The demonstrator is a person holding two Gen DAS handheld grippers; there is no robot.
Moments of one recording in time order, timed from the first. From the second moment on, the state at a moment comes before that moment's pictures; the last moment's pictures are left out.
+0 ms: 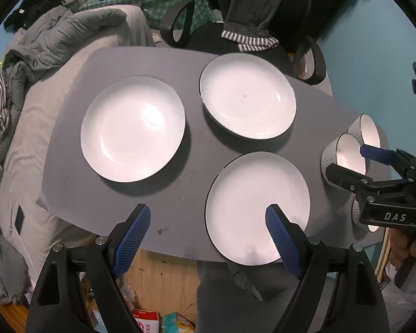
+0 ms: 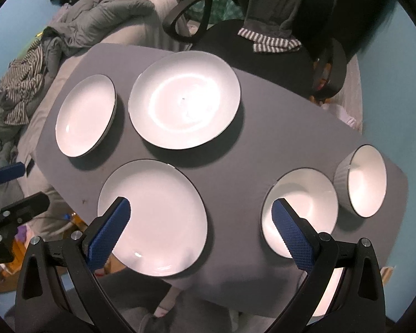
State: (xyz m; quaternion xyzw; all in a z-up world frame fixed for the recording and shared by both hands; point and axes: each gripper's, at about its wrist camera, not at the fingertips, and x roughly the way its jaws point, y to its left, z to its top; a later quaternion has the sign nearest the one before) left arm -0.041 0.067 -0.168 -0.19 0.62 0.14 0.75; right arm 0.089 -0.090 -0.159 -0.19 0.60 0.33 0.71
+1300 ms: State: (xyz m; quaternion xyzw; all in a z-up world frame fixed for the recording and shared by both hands) left arm -0.047 0.069 -0.284 -0.26 0.65 0.09 0.71; right arm 0.072 -0.095 -0.263 -0.13 0.67 0.34 0.64
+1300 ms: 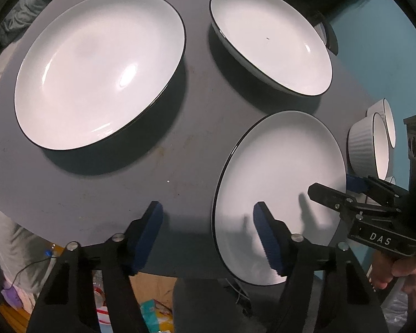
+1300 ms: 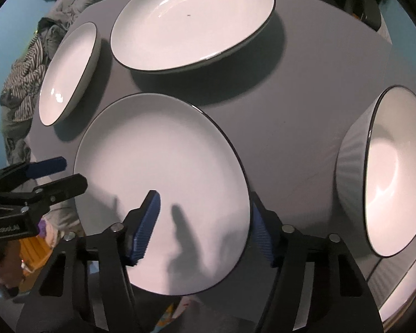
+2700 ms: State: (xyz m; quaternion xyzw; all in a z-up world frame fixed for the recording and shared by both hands) left arm -0.055 0.085 -0.310 -0.31 0.67 0.01 0.68; right arm 0.095 -0.126 -0.272 -0.05 0.75 0.35 0.56
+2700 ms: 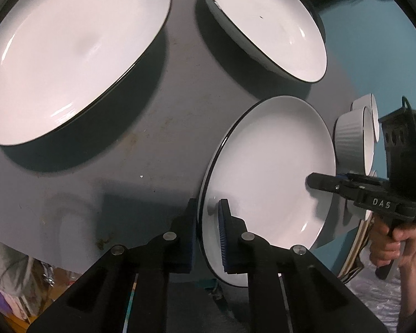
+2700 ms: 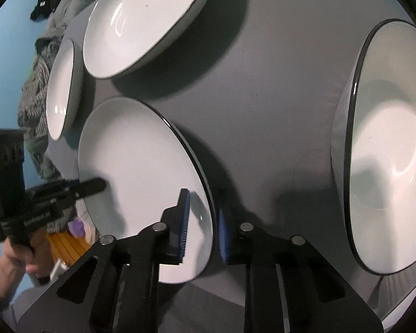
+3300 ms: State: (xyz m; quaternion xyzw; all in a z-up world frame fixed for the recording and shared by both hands) left arm -0.053 0.104 -0.310 -0.30 0.68 -0.02 0.66; right arm 0.100 -0.125 -0.272 -0.05 0.76 0.35 0.55
